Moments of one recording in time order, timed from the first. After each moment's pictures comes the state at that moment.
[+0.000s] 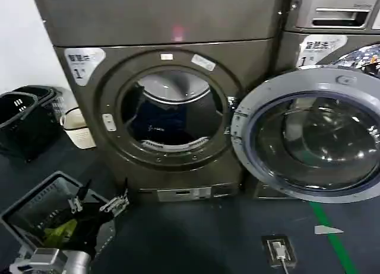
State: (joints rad) left arm 1.63 -1.51 -0.63 -2.53 -0.13 0.42 0.04; right arm -1.63 0.98 2.30 1.99 0.81 -0.28 0.12
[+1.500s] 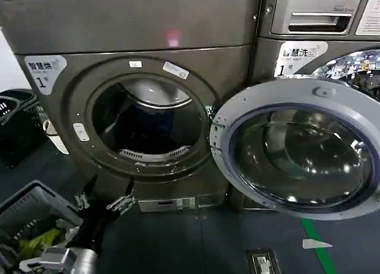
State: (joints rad) left arm 1.62 -1.50 -0.59 -2.51 -0.03 0.41 0.08; right arm -1.65 1.00 2.35 1.99 0.89 -0.21 0.05
